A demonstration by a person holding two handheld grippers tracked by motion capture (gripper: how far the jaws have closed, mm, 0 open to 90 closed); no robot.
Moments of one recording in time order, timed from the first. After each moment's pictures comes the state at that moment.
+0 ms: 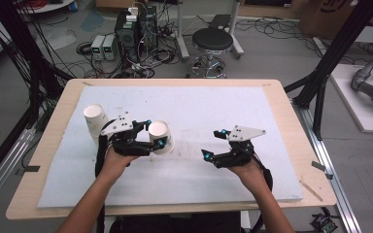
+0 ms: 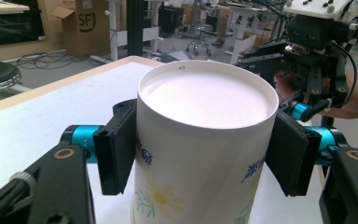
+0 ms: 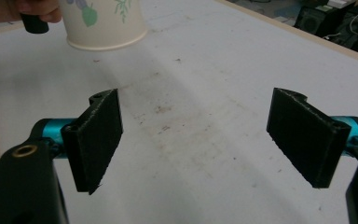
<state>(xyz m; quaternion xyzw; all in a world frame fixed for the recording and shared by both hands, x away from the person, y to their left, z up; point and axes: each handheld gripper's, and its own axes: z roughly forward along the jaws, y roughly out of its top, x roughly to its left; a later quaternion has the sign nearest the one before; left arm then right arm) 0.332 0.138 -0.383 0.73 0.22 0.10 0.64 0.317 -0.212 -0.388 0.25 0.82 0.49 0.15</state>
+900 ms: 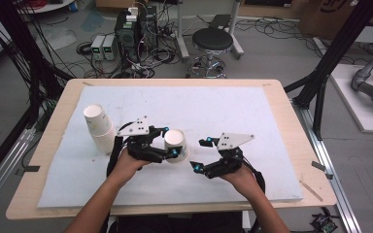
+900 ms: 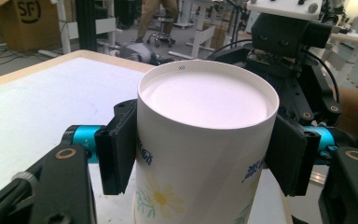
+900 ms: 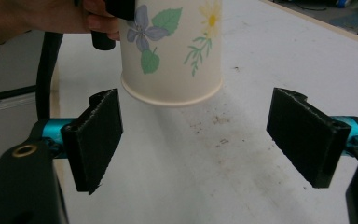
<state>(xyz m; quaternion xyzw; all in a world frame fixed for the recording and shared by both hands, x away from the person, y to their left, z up) 0.328 0.100 -0.384 0.75 0.16 0.04 0.65 0.307 -0.187 -0.394 0.18 0.84 0.51 0.09</state>
